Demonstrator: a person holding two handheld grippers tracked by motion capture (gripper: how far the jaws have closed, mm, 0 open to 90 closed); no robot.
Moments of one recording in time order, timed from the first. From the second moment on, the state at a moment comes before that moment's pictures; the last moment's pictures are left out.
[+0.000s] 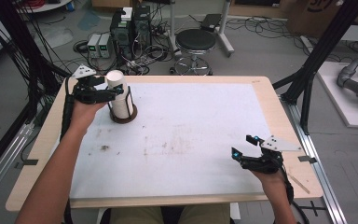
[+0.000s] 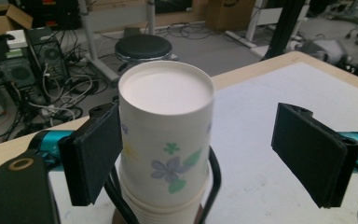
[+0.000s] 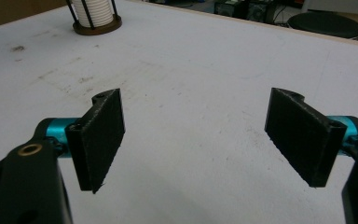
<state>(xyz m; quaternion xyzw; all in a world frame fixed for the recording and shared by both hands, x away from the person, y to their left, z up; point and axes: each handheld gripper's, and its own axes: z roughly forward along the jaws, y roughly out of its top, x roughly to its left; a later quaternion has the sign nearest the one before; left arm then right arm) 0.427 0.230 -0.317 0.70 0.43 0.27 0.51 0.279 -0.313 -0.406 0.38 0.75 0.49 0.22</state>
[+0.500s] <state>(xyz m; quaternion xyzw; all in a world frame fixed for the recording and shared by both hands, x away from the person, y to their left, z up) 0.456 0.225 -0.326 0.71 0.45 0.27 0.47 0.279 -0.317 -0.408 0.39 0.75 0.49 0.22</state>
